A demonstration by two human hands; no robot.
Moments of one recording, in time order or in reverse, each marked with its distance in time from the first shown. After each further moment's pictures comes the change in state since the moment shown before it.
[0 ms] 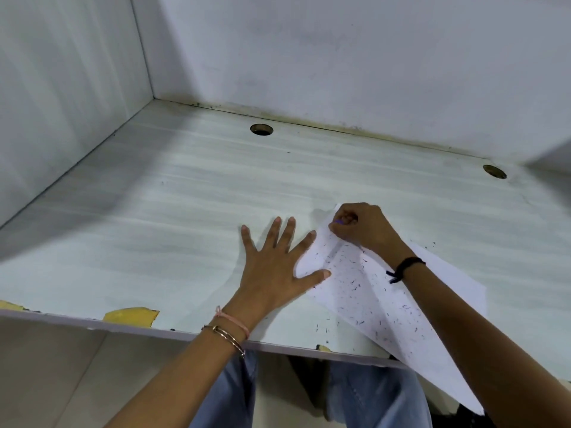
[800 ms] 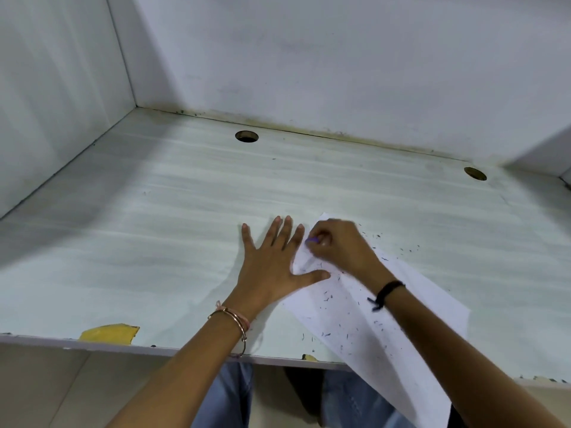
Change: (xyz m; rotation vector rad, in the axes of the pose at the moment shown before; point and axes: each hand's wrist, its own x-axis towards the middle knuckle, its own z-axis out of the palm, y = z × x) left_hand 0.027 0.011 0.001 -0.003 0.008 0.026; right_hand -0.018 -0.007 0.018 -0.083 -0.017 -0.143
